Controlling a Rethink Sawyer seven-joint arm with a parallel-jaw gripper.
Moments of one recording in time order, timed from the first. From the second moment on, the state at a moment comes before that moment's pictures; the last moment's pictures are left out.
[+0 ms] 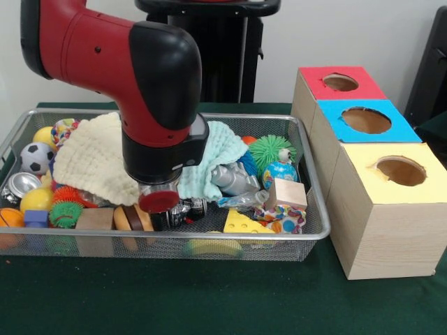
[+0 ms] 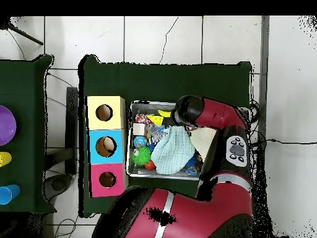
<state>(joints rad) -0.27 -0.22 -0.17 1.14 -0.02 0.80 2.75</state>
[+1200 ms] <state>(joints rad) -0.19 -0.30 -0.17 0.99 -0.03 1.03 2.75</state>
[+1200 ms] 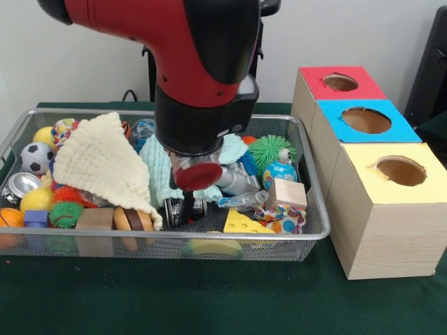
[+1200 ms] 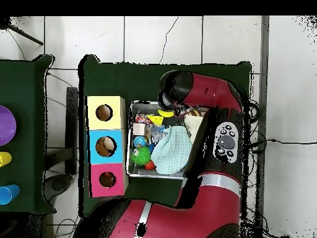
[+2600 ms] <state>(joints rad) -0.32 -0.30 0.02 1.08 -0.16 0.87 2.54</state>
